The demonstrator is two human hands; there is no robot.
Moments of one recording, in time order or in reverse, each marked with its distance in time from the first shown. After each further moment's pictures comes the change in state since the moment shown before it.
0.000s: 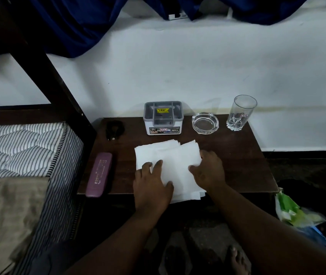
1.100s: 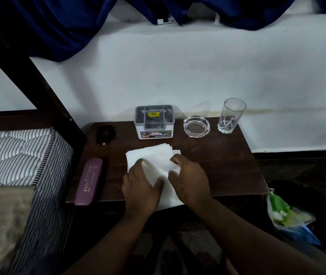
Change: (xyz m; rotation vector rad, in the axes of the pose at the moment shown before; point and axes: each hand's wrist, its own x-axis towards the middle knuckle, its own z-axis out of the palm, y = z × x) left_hand 0.013 0.000 0.002 -0.204 0.120 -0.101; right_hand -0.036 -0.031 -0.003 0.147 0.101 -0.275
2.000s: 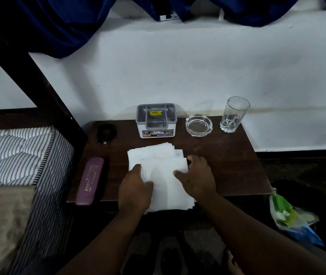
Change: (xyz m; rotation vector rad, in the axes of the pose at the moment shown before) left_hand 0.012 -0.011 -0.016 -0.027 -0.093 -0.068; right_hand 0.018 0.029 0.013 -0.085 -0.118 0.324
